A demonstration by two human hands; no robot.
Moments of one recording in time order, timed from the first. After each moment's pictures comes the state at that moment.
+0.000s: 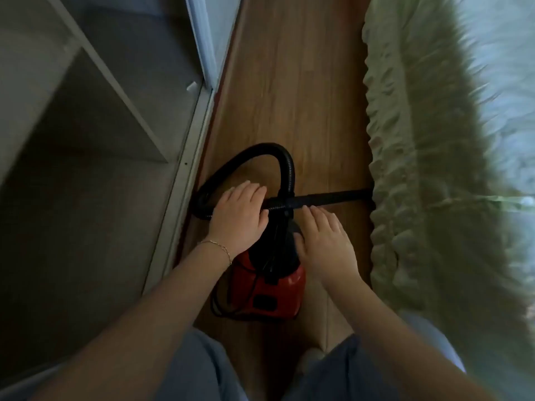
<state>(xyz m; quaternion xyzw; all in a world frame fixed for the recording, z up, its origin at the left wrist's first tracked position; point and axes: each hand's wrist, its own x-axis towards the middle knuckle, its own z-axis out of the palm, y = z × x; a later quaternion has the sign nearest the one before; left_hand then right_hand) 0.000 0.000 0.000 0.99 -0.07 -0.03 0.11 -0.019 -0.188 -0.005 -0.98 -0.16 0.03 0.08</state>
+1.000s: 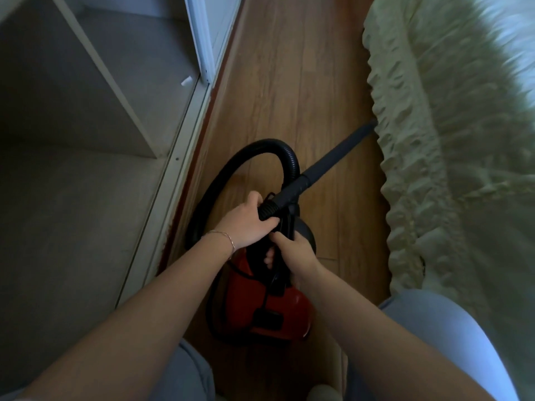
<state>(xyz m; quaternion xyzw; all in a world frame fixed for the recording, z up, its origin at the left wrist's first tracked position) 0.016 -0.003 -0.082 0.90 0.07 -0.24 0.35 -0.016 -0.134 -0.098 -0.64 0.24 0.32 0.66</state>
